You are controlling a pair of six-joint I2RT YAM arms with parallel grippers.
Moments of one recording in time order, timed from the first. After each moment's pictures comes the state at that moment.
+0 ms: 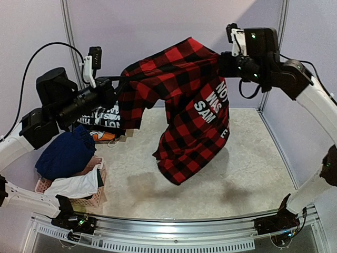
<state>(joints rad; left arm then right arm) -0.90 1.05 1.20 -0.10 -0.20 -0.24 0.84 1.51 1.90 -0.65 0.53 0.25</state>
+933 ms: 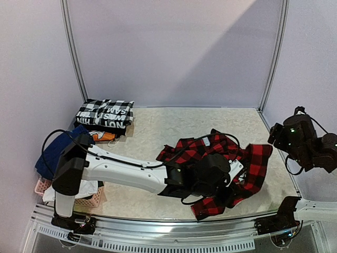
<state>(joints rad) -1.42 2.09 1.58 -0.02 -0.02 -0.32 0.79 0.73 0.93 -0.95 0.89 0.90</state>
